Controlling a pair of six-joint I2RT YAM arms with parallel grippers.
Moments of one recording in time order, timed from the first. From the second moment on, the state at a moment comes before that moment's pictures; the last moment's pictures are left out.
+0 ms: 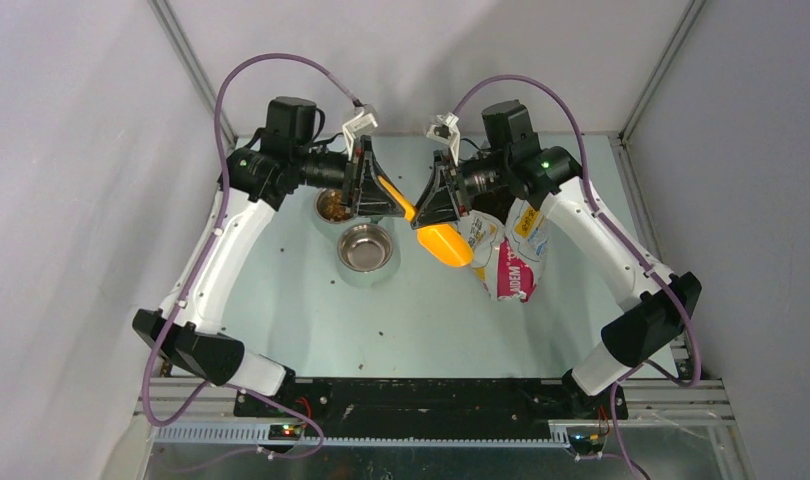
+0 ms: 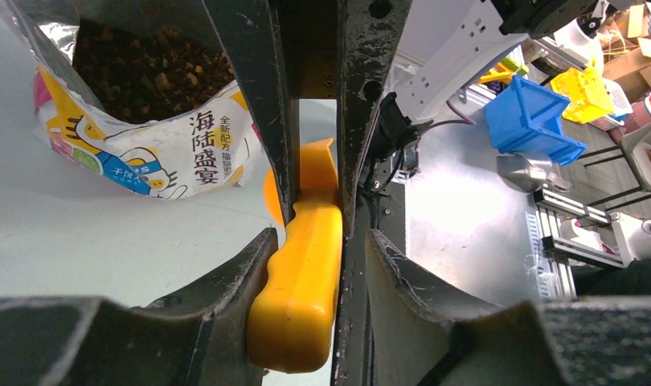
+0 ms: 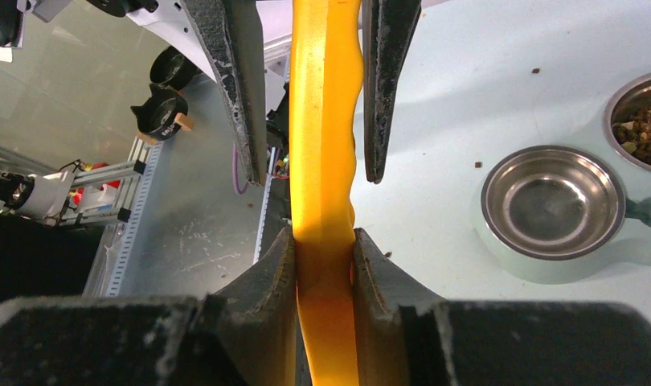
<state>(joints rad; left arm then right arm) -0.39 1.46 1.75 -0.90 1.13 0.13 0.54 1.60 1.71 -0.68 -1.16 -0.08</state>
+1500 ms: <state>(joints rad) -0.18 1.53 1.61 -0.35 1.06 -1.13 -0.08 1.42 1.65 -0.56 -1.03 0.28</state>
